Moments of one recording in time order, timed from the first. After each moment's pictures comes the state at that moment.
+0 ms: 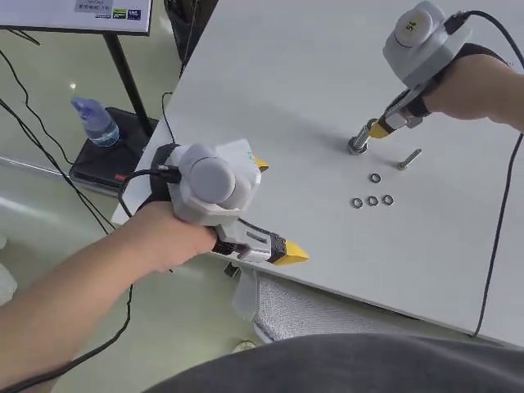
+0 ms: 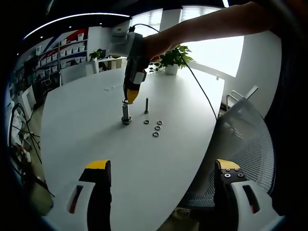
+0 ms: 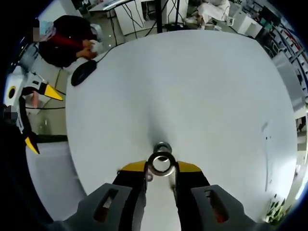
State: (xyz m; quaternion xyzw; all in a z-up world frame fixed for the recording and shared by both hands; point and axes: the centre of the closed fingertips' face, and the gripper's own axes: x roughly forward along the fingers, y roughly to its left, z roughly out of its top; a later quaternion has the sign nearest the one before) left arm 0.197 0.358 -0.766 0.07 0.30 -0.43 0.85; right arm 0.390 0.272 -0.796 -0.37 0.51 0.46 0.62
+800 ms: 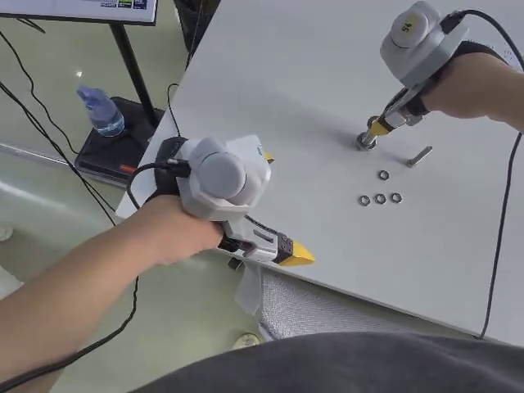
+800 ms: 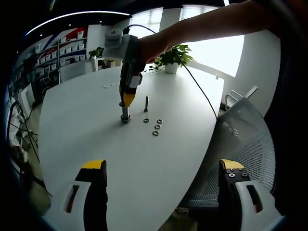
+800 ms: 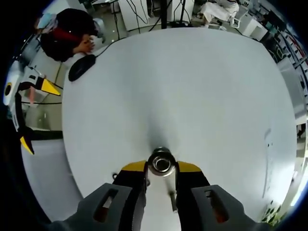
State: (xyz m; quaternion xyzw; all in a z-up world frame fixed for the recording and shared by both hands) left arm 0.201 0.357 -0.773 0.07 0.31 -0.43 0.84; right arm 0.398 0.280 -0.814 -0.39 0.51 0.47 0.61
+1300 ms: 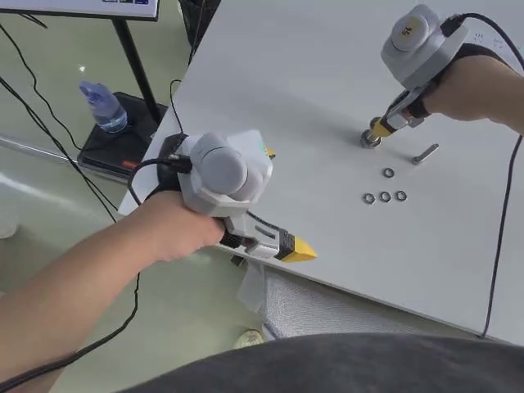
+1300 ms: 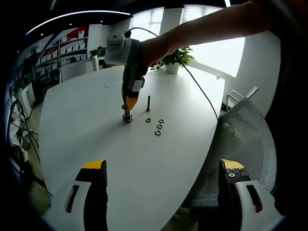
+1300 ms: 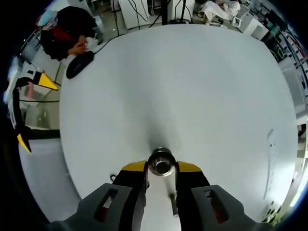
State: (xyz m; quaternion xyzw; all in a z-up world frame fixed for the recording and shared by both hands) left arm 0.207 0.362 -0.773 0.06 0.31 -0.43 0.84; right arm 0.400 0.279 -0.825 -0.39 0.51 0.47 0.61
